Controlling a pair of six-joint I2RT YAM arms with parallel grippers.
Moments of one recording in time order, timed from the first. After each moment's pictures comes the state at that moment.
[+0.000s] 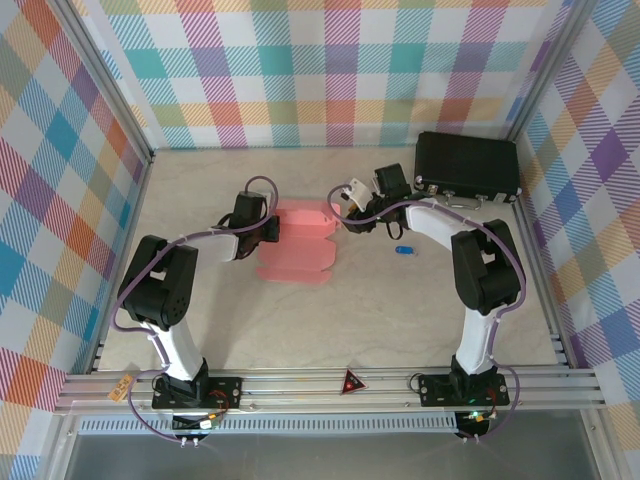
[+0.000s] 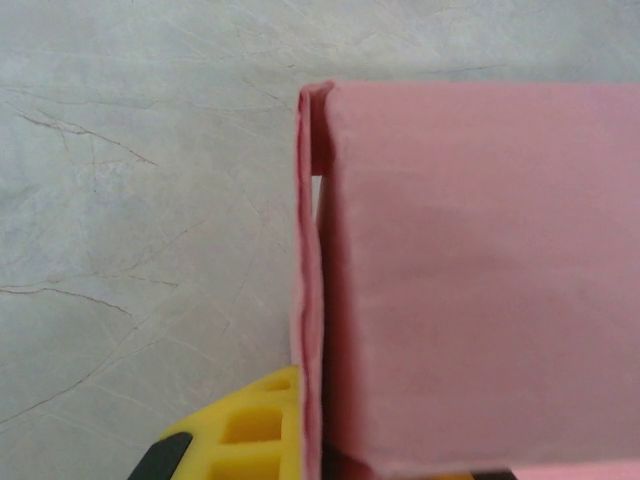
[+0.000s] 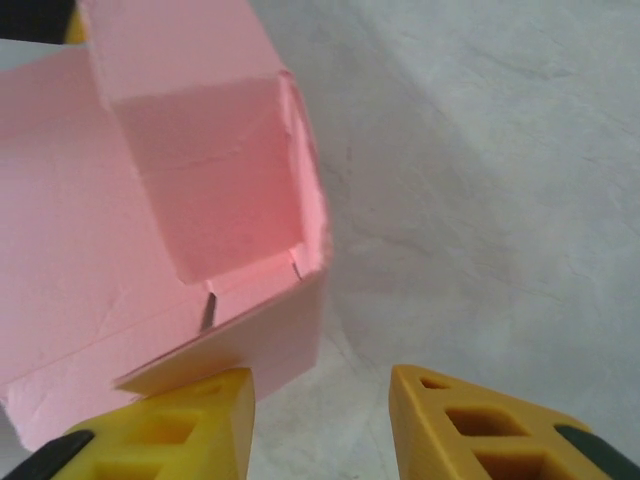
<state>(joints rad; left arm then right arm) -0.32 1.79 0.97 0.07 0.01 -0.21 0.40 1.90 1.32 -0.28 -0.47 -0.50</state>
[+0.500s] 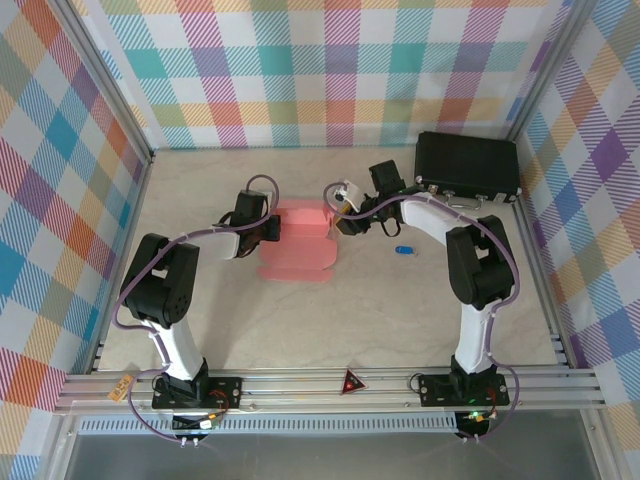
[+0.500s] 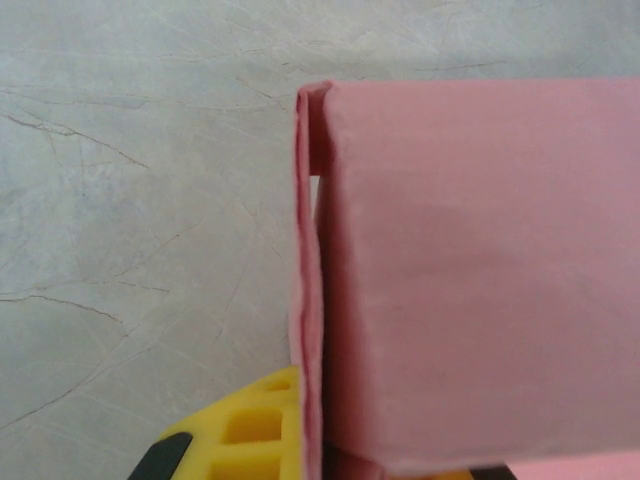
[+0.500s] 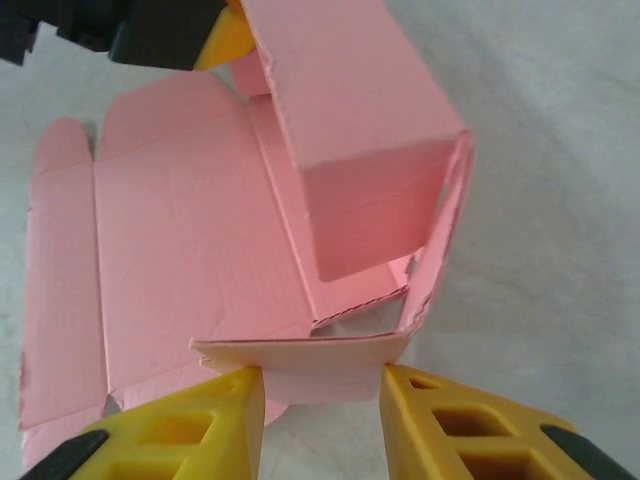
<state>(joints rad) -0.32 1.81 1.00 0.05 0.02 -0.21 0.41 1.96 1.41 -0.40 -0.62 -0.54</state>
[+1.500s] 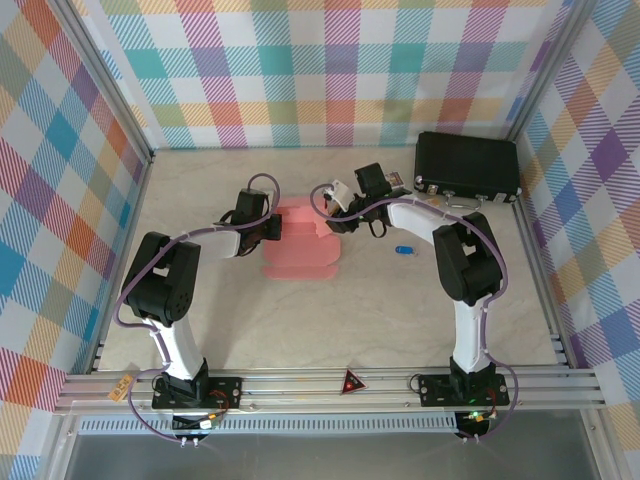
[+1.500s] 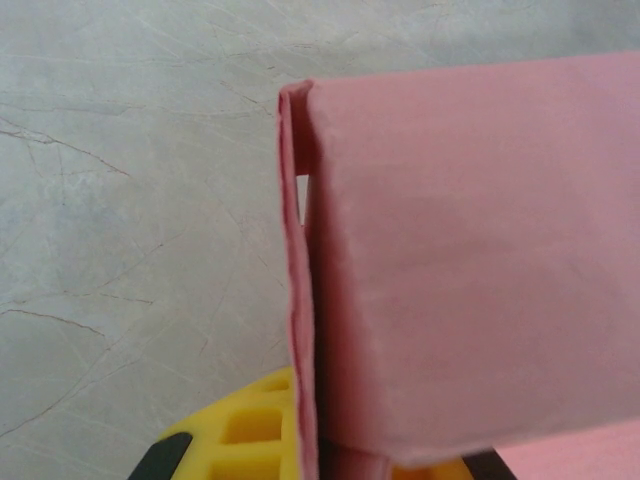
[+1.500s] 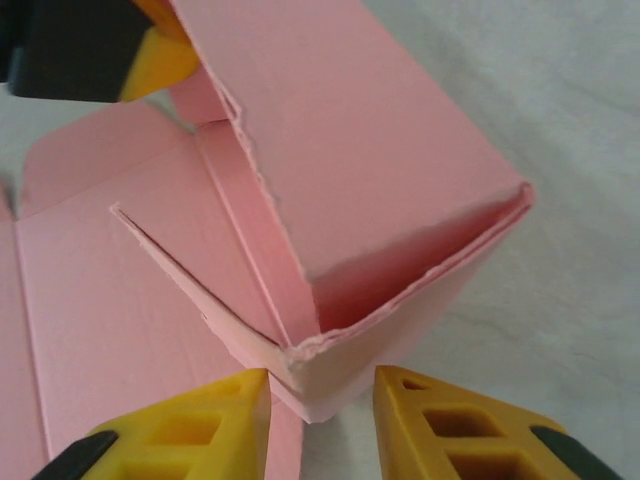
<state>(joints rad) -0.32 1.82 1.01 0.05 0.04 -0.21 0.47 2.03 1.45 -0.28 -0.46 -0.43</state>
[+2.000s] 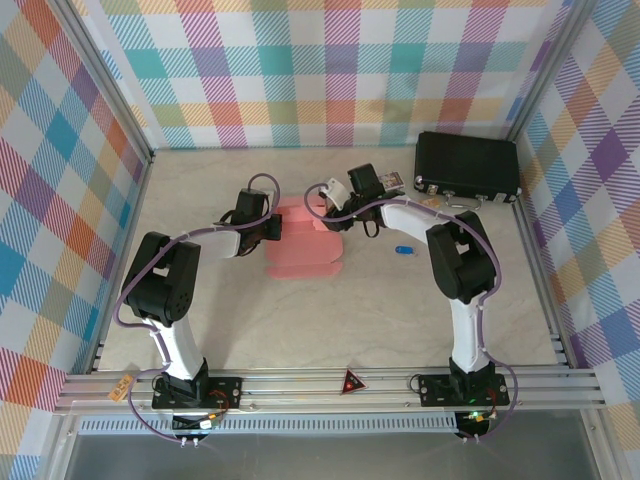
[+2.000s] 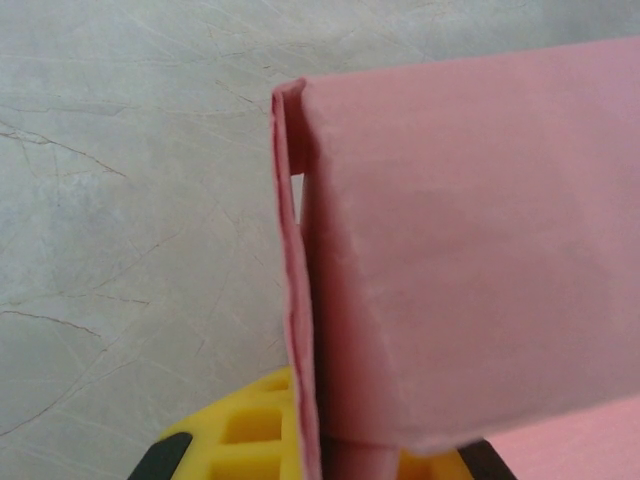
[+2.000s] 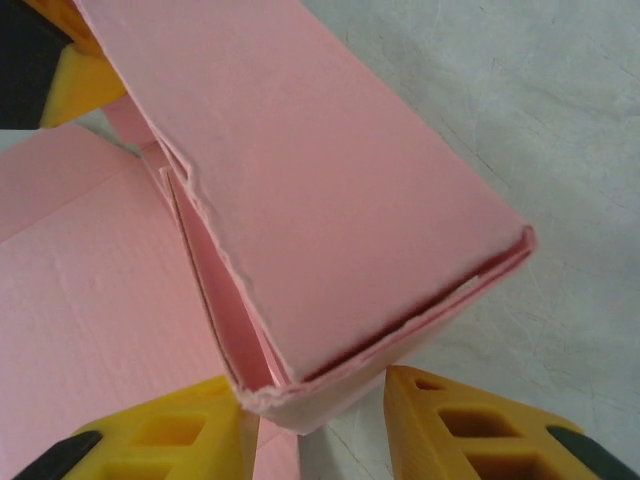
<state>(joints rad) -0.32 1.82 1.01 0.04 0.04 -0.20 0.51 2.07 1.48 -0.24 -0.37 -0.37</state>
